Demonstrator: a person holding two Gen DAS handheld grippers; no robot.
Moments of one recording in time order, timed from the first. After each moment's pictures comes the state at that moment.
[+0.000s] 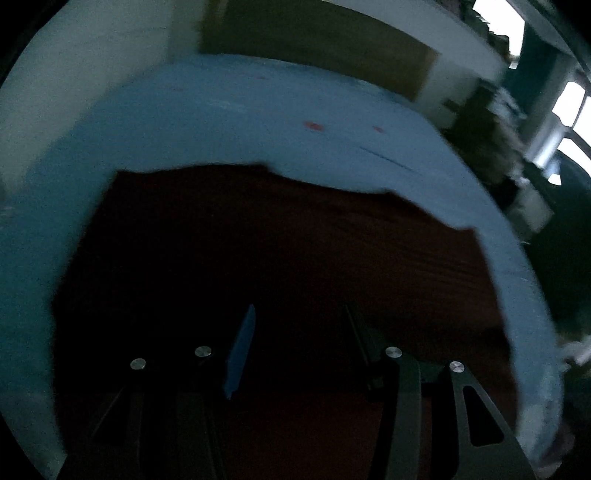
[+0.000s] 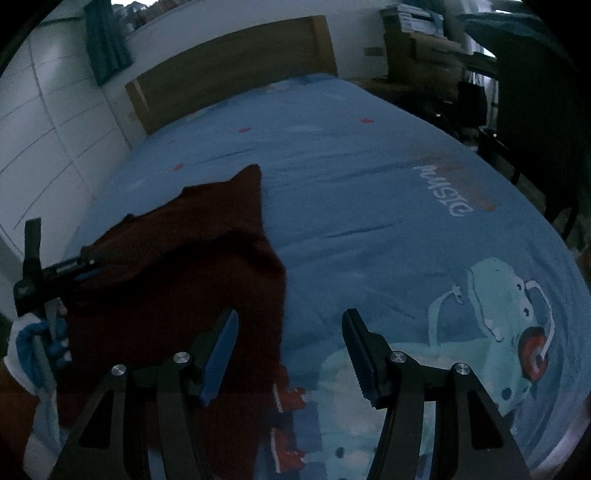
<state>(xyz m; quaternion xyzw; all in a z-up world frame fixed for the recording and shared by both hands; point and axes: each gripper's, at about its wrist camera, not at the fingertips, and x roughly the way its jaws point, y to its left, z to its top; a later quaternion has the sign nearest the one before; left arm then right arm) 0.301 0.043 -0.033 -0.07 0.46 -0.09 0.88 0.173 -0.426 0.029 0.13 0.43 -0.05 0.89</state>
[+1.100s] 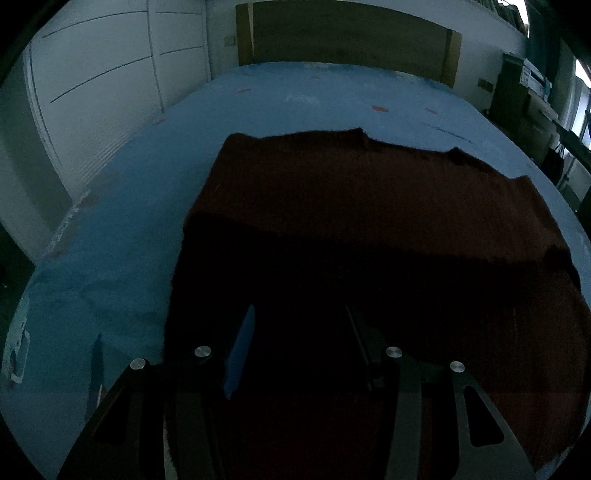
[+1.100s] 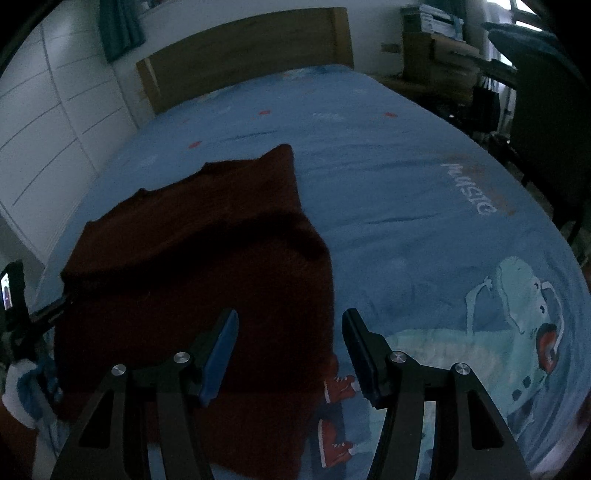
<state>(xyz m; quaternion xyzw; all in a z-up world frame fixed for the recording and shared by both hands) 0.239 0.075 -0.063 0.01 0.46 -0.02 0.89 0.181 -0.377 0.022 0.10 0.46 -0.04 0.88</state>
